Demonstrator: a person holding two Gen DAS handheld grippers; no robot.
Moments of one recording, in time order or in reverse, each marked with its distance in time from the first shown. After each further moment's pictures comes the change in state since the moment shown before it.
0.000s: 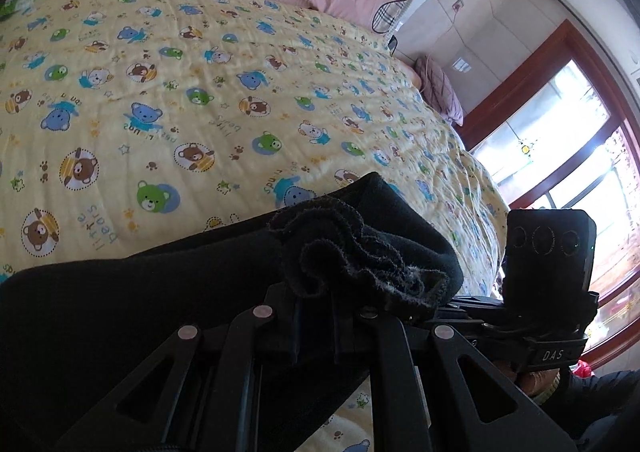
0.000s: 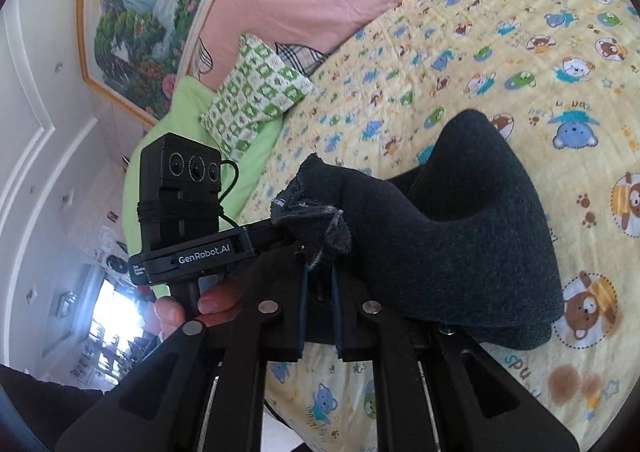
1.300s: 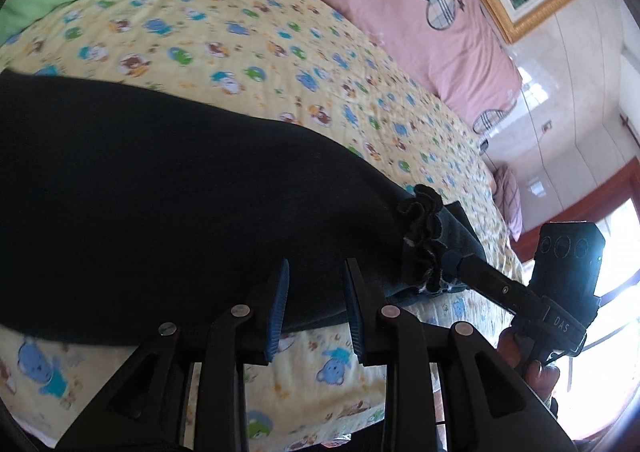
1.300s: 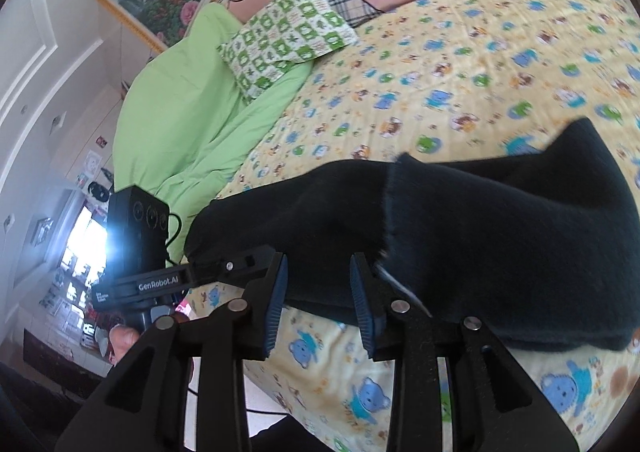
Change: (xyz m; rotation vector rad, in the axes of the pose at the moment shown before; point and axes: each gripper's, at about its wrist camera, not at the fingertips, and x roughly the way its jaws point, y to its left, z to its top) left arm -0.150 0.056 -0.136 -0.444 -0.256 0.214; right arm 0.047 0.070 -0.007 -0.209 0.165 -0.045
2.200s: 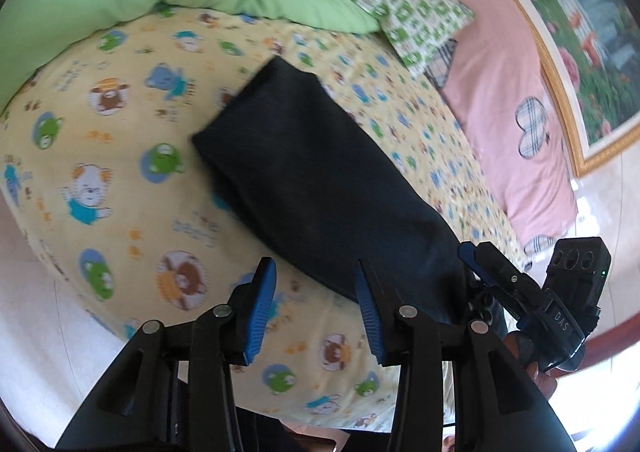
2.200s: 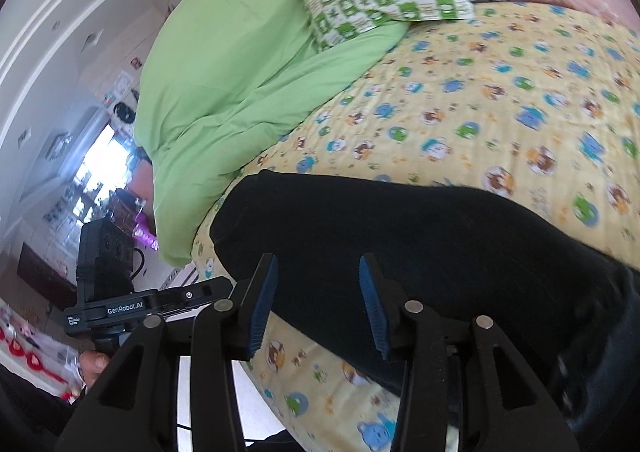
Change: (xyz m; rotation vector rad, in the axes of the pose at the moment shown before) left arm -0.117 0.103 -0.050 -0.390 -0.247 0.182; right arm 0.106 0.087 0.033 -0.249 0.181 0.091
